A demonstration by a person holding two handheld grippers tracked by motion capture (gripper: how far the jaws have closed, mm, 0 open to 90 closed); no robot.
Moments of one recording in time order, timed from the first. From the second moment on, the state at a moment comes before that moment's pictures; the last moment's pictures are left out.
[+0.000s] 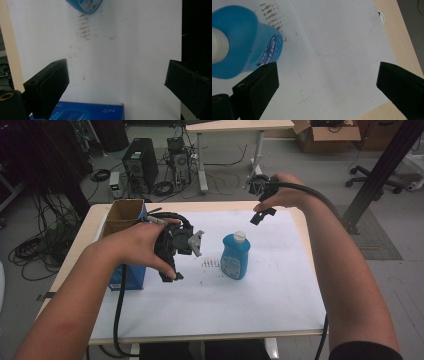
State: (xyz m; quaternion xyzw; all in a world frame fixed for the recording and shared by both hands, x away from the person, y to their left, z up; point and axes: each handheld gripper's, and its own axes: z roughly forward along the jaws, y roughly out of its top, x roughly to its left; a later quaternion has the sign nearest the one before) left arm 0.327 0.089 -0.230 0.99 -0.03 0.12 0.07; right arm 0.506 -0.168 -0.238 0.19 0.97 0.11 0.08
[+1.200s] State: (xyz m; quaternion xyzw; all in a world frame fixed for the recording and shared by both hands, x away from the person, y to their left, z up) left arm 0.331 0.088 -0.228 0.99 -0.02 0.12 0.06; right arm 0.432 -0.230 -0.270 0.18 0.97 0.13 0.09
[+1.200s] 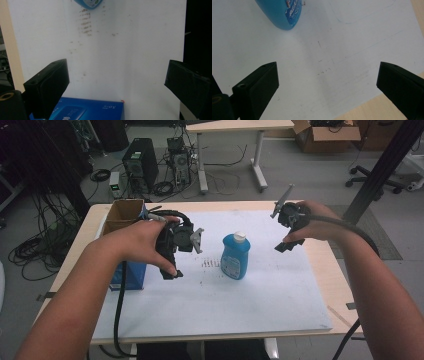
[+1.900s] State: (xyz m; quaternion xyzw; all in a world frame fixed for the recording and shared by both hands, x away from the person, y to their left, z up) left arm 0.329 0.088 -0.234 0.99 -0.02 0.12 0.05; right arm 0.401 -0.218 -0.304 0.15 0.97 0.19 0.08
